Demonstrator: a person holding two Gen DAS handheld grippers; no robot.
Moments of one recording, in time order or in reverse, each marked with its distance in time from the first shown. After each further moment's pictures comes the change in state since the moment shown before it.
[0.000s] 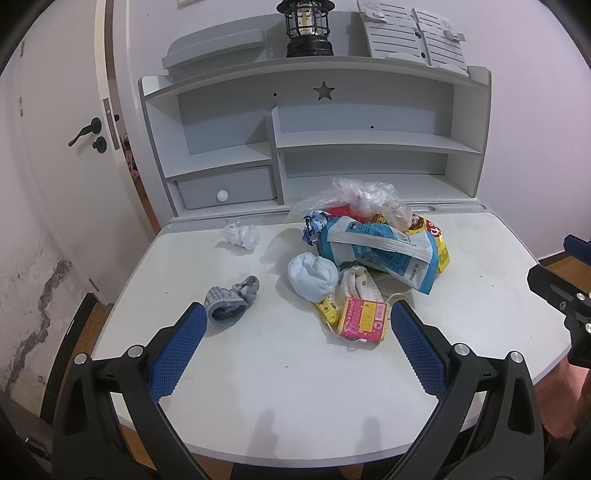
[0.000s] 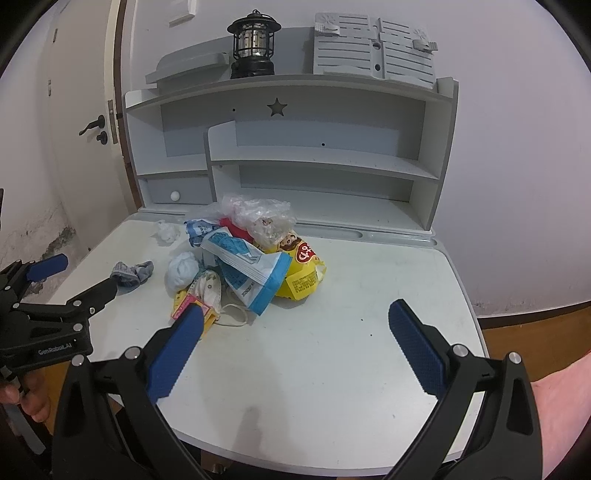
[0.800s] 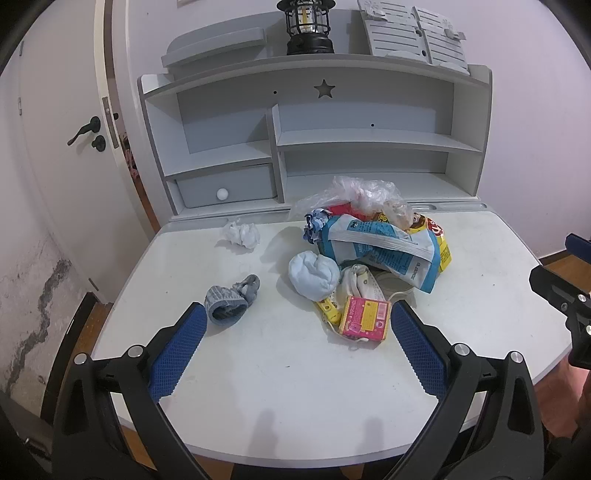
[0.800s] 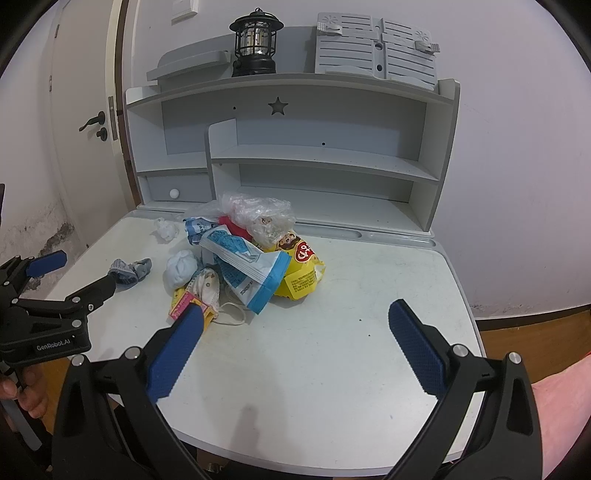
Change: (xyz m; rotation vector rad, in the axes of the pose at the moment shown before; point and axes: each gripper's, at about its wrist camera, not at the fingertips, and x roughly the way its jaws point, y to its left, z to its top) left arm 0.001 0.000 -0.001 0.001 0.000 0.003; right arm 0.001 0.001 -0.001 -0.007 0.002 -0.005
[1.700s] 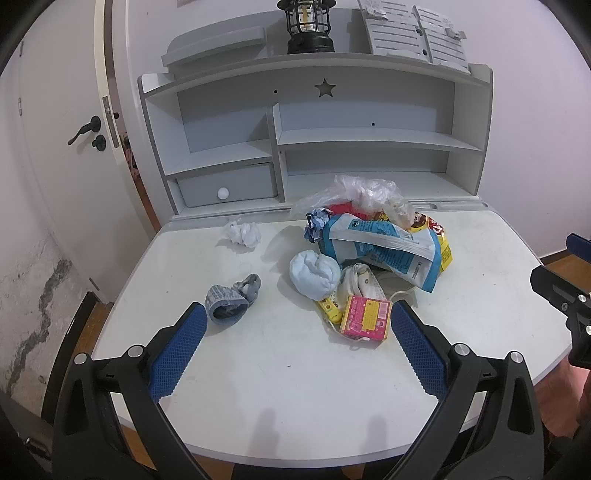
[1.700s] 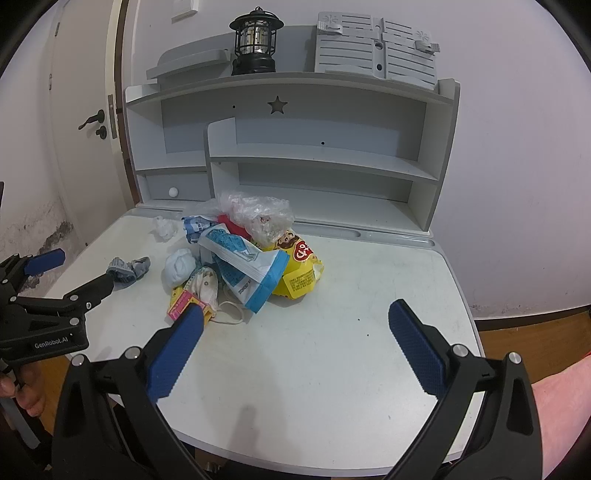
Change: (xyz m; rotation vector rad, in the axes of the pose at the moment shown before) left arm 0.002 0.001 -0.001 0.001 0.004 0.001; right arm 0.000 -0.002 0.001 -0.006 0.005 -0.002
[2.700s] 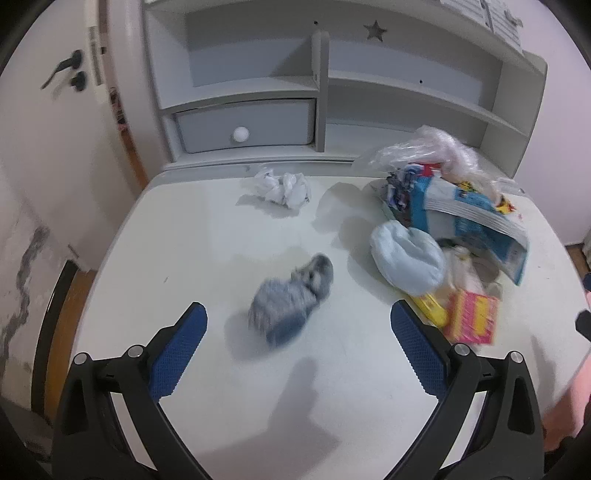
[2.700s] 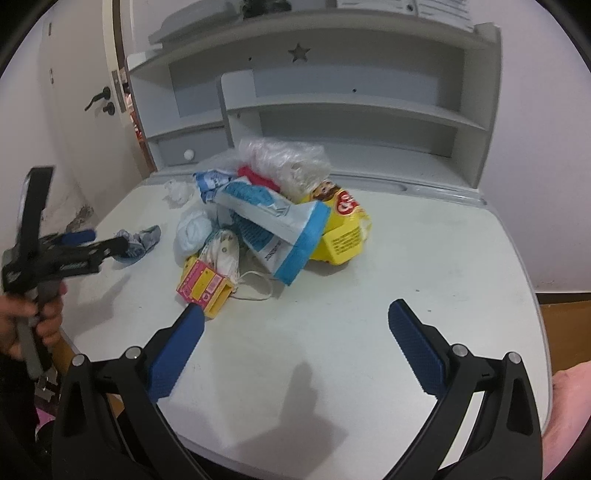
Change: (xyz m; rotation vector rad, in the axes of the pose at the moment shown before) left arm 0.121 0.091 0.000 -0.036 0.187 -0.083; right arm 0.072 0.019 -0.015 0.018 0.153 0.125
